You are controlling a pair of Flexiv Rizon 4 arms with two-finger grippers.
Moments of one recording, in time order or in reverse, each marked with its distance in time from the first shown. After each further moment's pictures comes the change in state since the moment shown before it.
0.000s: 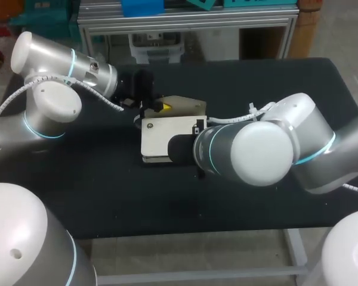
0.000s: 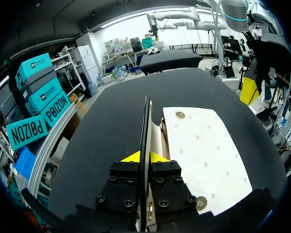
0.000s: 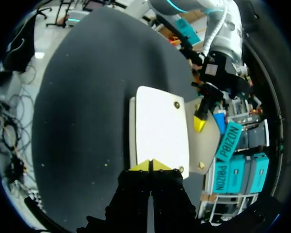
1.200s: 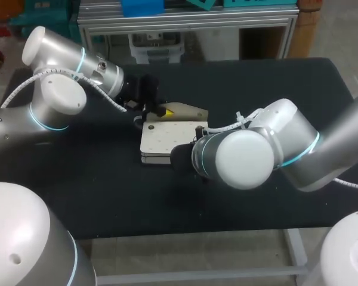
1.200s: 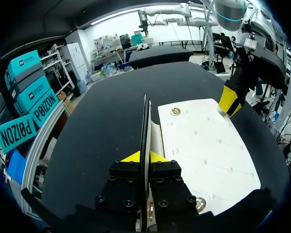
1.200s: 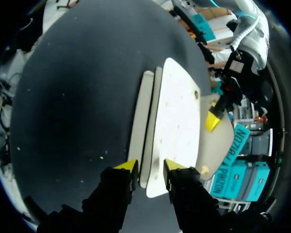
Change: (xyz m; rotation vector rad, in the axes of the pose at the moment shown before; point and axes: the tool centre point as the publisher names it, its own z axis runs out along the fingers) left arm 0.006 0.016 0.024 -0.026 0.104 0.027; right arm 0.016 -0.028 0.052 0.081 0.018 -0.093
